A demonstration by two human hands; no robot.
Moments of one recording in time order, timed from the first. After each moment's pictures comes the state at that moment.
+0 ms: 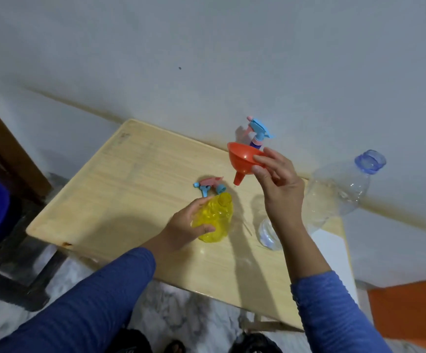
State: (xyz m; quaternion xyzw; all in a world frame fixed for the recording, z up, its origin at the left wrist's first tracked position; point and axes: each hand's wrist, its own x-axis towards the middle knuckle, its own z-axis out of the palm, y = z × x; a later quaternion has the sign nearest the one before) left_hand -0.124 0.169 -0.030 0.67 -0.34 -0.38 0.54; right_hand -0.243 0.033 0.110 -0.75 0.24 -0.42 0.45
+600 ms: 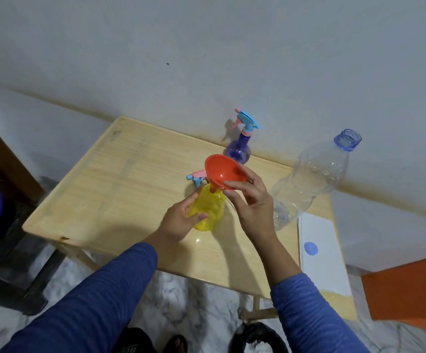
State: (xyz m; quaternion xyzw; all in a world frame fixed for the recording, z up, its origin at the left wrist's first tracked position) left_hand -0.136 0.175 -0.028 0.68 -0.34 -0.36 0.54; right_hand -0.267 0.067 0.063 -0.79 0.21 -0.39 0.42
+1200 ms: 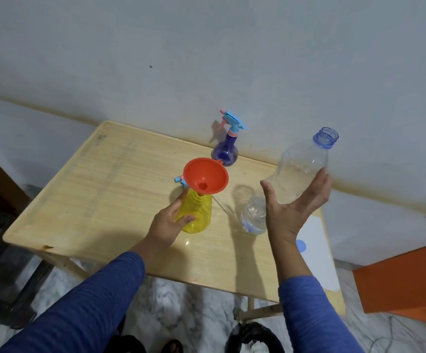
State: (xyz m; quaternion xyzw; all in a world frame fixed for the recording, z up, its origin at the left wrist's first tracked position) left_hand -0.144 0.174 -0.032 0.69 -0.31 -0.35 0.54; right_hand -0.315 0.027 0.073 -0.70 0.39 -0.57 0.19
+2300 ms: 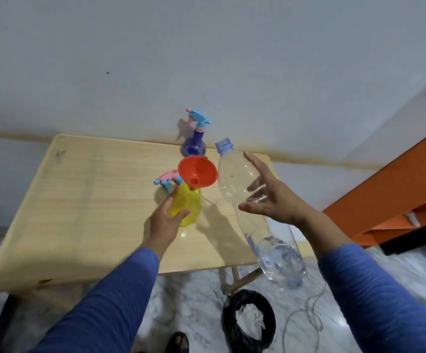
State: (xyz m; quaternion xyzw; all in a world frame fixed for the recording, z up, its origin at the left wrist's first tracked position) left_hand -0.141 0.178 -0.012 0.73 -0.31 -0.34 0.51; right_hand -0.337 0.096 0.175 -0.87 0.34 -0.11 0.34
